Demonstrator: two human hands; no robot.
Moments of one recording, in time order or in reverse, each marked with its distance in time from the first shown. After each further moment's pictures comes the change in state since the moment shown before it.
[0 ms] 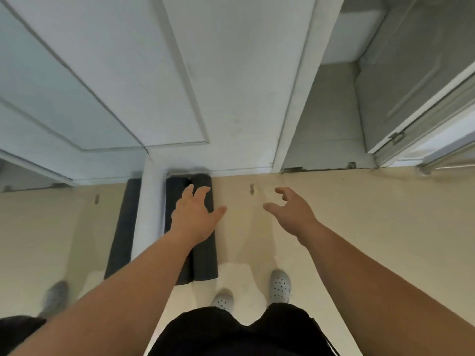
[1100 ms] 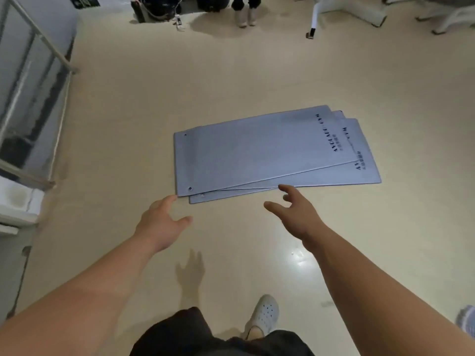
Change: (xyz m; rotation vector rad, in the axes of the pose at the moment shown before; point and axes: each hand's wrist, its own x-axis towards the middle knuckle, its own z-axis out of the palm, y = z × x) left_hand -0.674 0.245 0.459 0.765 -0.651 1.257; right_hand -0.815 0.601 0.060 1.173 1.323 0.671
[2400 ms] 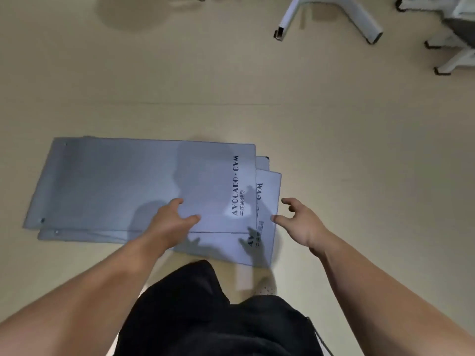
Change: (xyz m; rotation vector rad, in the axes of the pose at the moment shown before) left_hand 0.371 0.880 0.305 -0.281 -0.162 -0.255; right_hand 0.663 -0.029 -0.796 -0.454 -0.210 0.118
